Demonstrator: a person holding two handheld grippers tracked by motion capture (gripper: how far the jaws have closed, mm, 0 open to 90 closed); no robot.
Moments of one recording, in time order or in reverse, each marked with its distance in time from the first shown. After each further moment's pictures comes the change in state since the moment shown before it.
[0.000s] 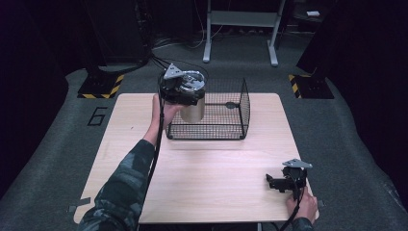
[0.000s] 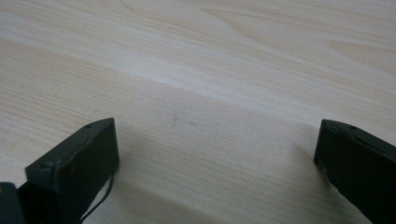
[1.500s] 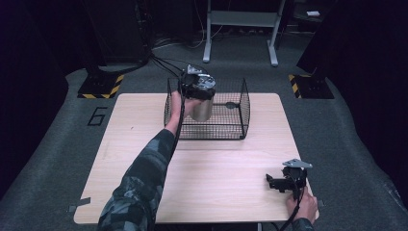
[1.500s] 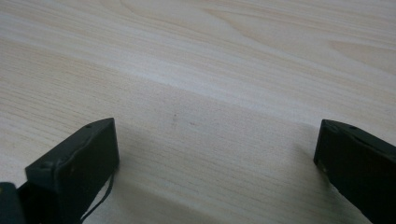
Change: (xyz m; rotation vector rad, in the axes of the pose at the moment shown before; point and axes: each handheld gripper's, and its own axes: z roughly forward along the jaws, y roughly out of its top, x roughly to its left) left arm 0.018 -0.020 0.097 0.163 0.054 -0.068; right arm 0.000 0.000 0.000 0.004 0.004 0.004
